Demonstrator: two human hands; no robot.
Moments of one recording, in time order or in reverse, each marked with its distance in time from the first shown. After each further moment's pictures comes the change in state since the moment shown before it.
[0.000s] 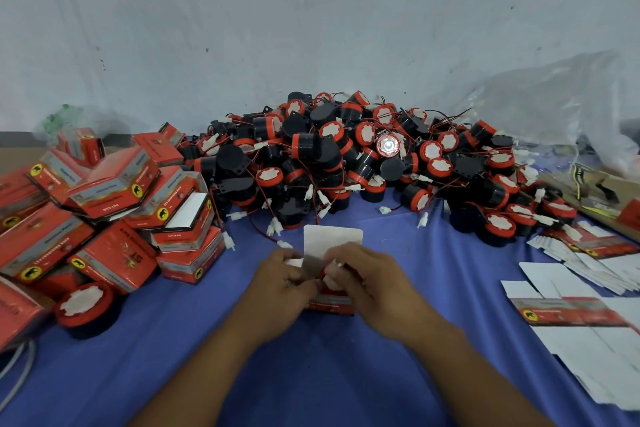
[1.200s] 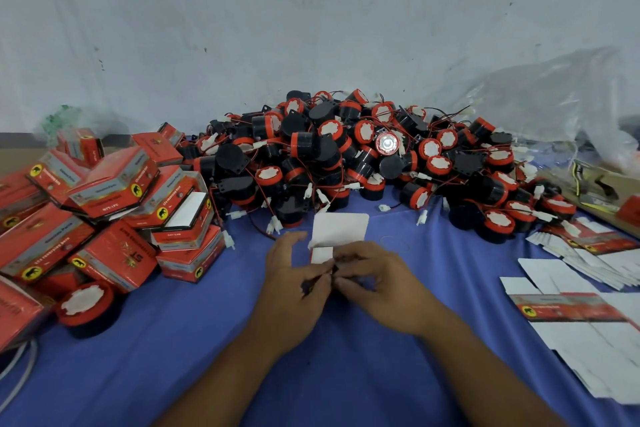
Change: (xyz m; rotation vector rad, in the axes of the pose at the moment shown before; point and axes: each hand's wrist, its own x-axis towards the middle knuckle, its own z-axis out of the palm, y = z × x) left_hand -0.002 -0.007 0.024 0.163 0.160 0.273; right_hand -0.009 0.019 -0.006 0.032 -0.088 0.111
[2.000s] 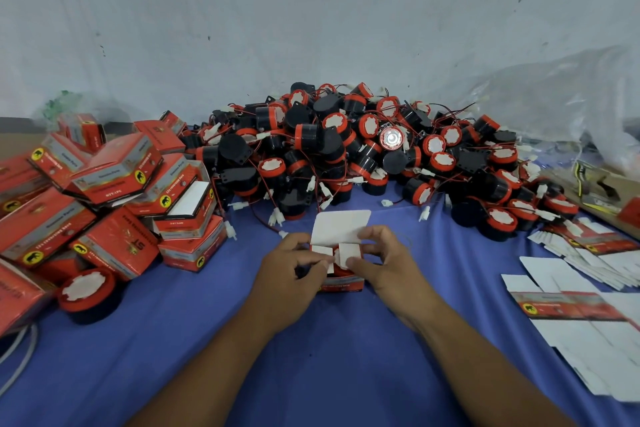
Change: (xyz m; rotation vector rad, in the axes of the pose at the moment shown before) left_hand 0.008 0.001 -0.009 -0.180 -0.005 -0.044; right_hand 0.008 0.010 0.015 0.613 0.214 0.456
